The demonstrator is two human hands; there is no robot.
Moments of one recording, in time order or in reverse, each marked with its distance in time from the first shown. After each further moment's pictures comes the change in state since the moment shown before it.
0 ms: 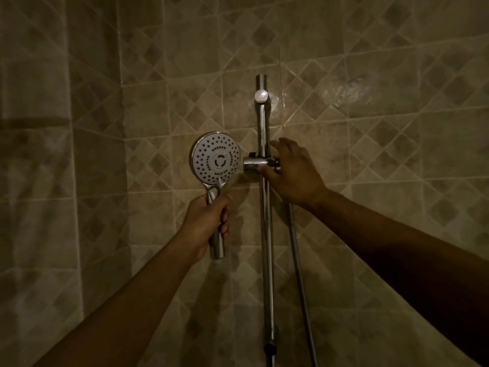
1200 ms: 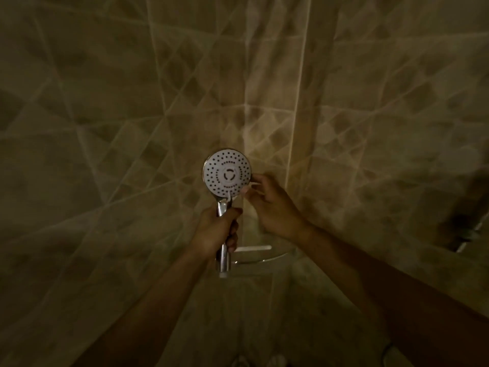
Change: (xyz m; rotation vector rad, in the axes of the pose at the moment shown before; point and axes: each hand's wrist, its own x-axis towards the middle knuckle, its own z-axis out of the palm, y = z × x) left_hand -0.300 -0.093 -0.315 0.104 0.581 -0.460; right_hand -0.280 -0.343 0.217 1.071 -0.835 0.096
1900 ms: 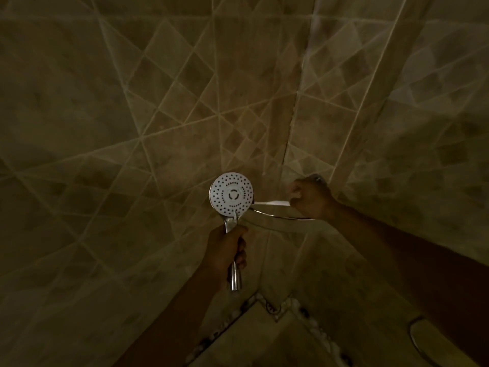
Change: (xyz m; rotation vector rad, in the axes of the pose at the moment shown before) left_hand -0.027 -0.137 -0.081 -0.151 0.250 -0.388; right_hand 0.018 0.130 0.067 -0.597 -0.278 0.199
